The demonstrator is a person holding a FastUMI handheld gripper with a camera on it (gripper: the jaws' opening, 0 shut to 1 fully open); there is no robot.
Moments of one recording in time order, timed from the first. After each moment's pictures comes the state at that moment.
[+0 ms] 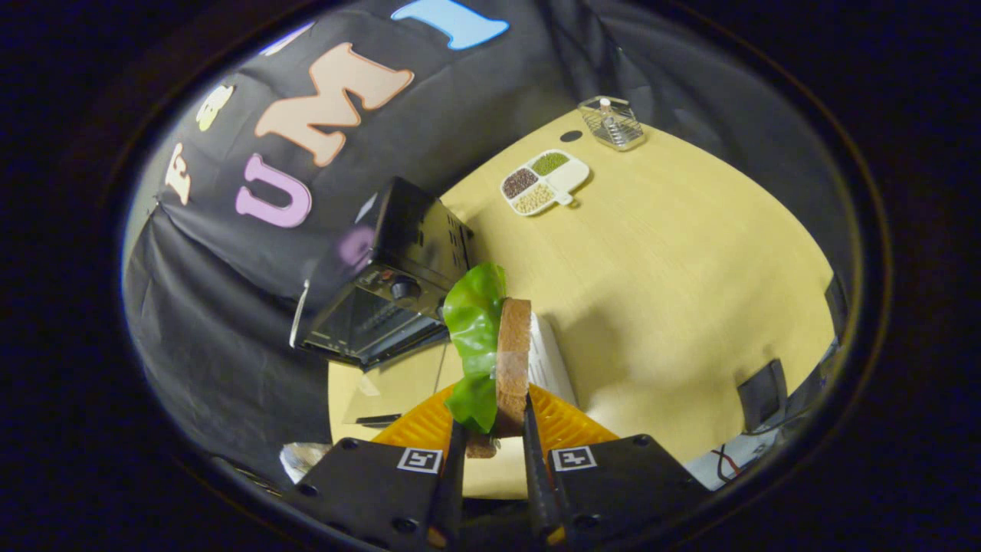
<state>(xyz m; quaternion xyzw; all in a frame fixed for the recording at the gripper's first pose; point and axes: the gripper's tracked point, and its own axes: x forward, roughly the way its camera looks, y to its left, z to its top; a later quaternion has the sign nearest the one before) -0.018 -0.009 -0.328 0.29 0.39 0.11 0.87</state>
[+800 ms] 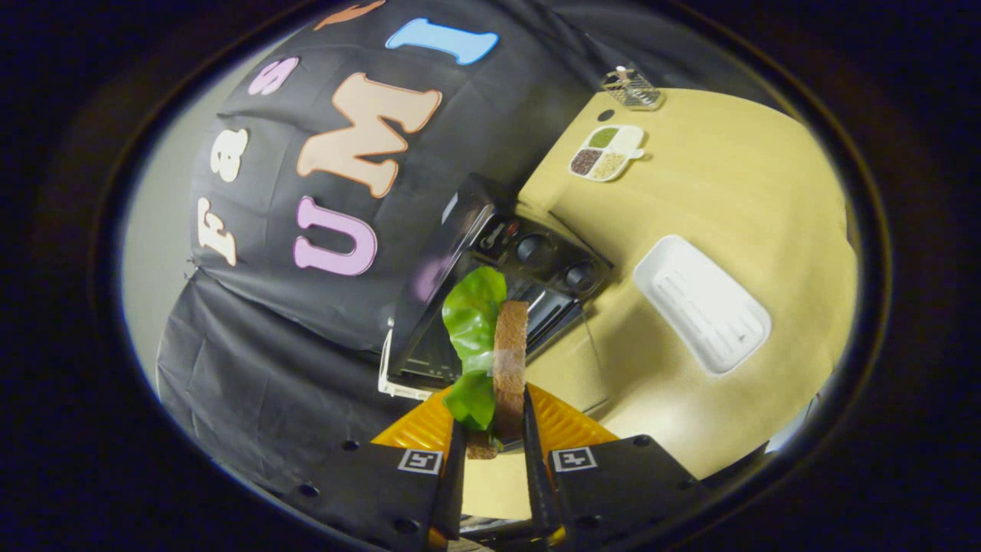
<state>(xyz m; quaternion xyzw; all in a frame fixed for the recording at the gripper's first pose) -0.033 0.161 -0.309 0.43 0.31 0.16 0.83</state>
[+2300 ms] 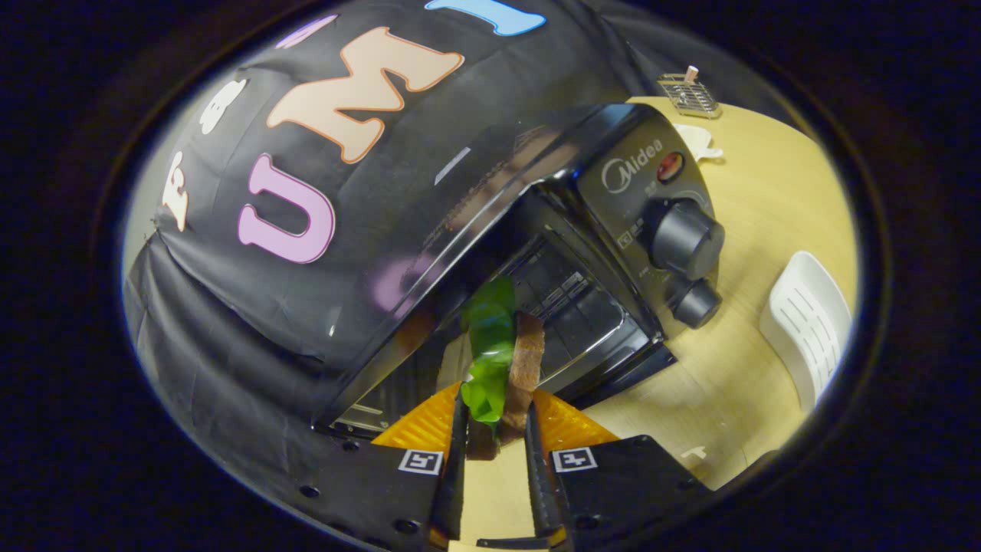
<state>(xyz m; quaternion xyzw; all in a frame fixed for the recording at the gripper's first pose) 0.096 0.242 -0.349 0.35 0.29 0.09 0.89</state>
